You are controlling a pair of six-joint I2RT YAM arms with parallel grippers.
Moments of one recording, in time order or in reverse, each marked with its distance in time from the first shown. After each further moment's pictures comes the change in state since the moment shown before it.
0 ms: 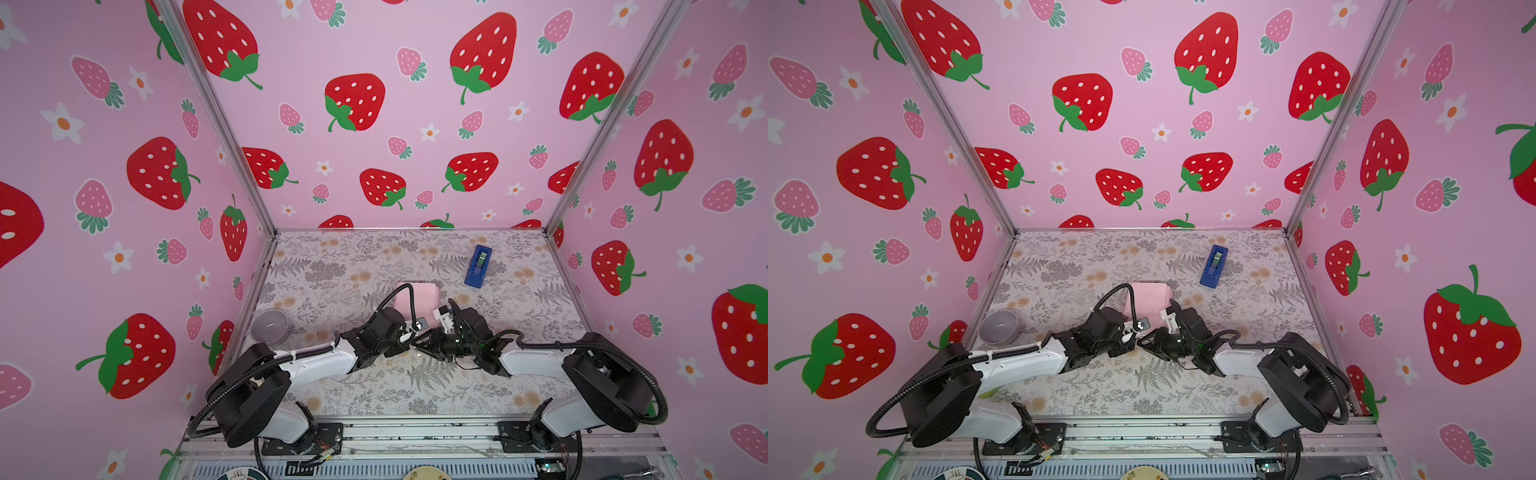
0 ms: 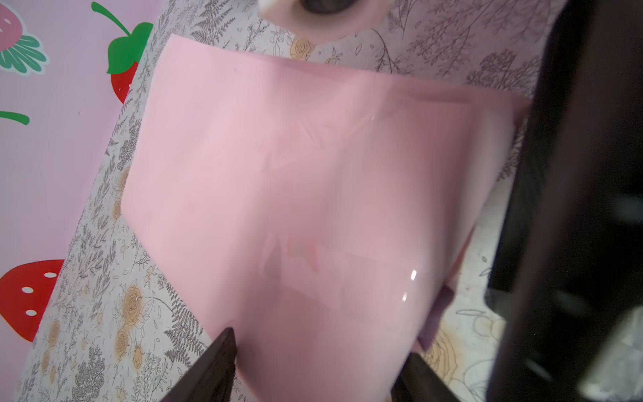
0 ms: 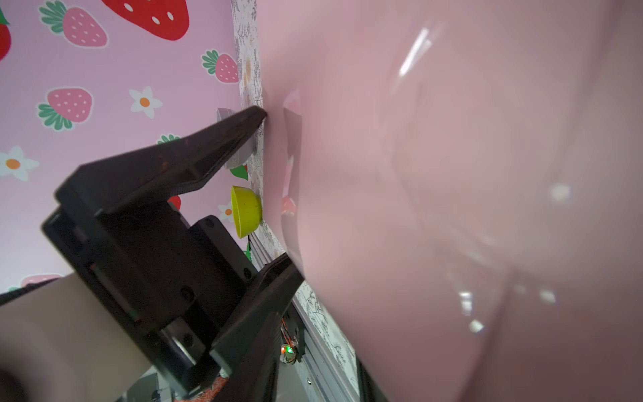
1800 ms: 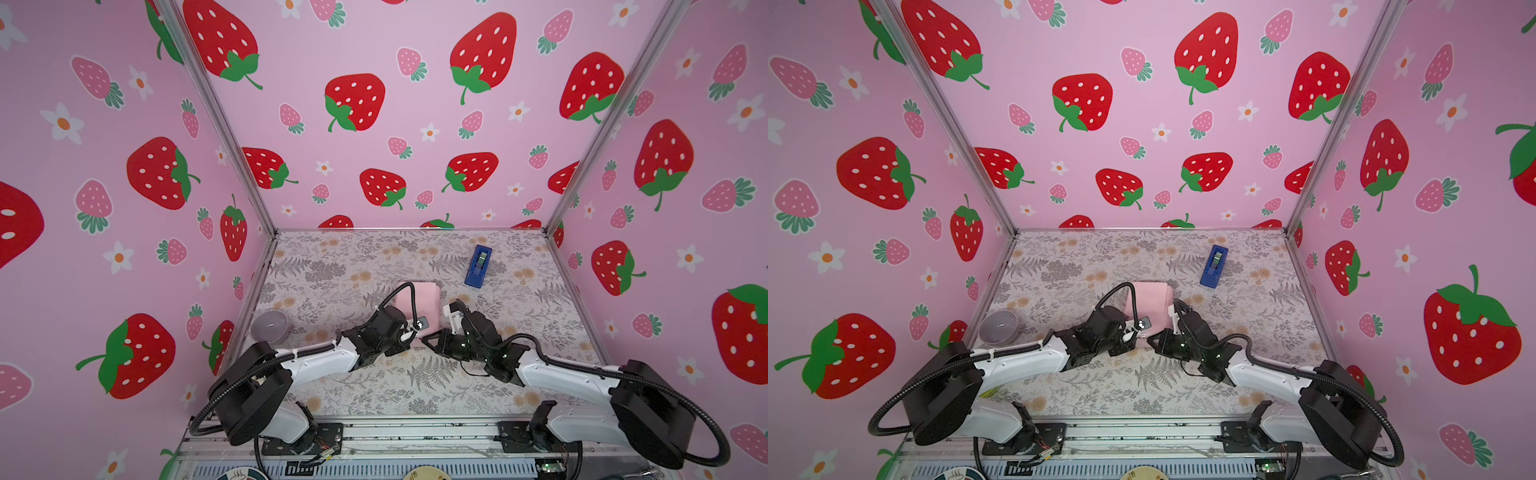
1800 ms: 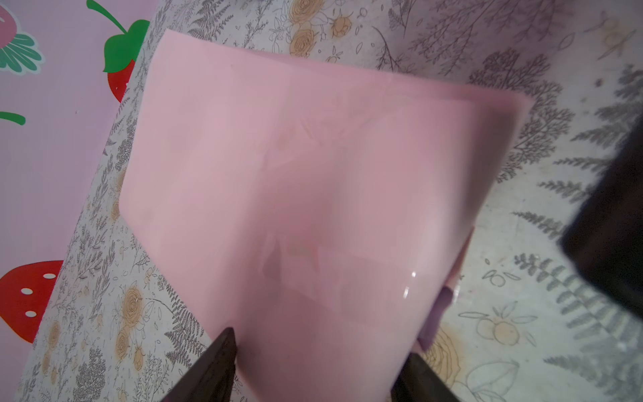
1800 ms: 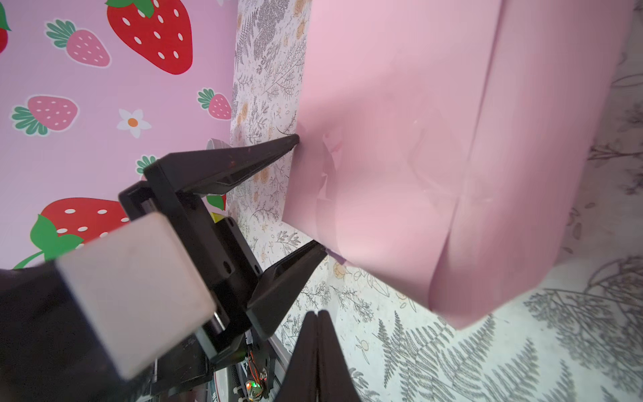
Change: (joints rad) left arm 0.000 0.013 0.022 -0.023 0.001 -0.008; right arm 0.072 -0.198 0.003 -0.199 0.260 -0.118
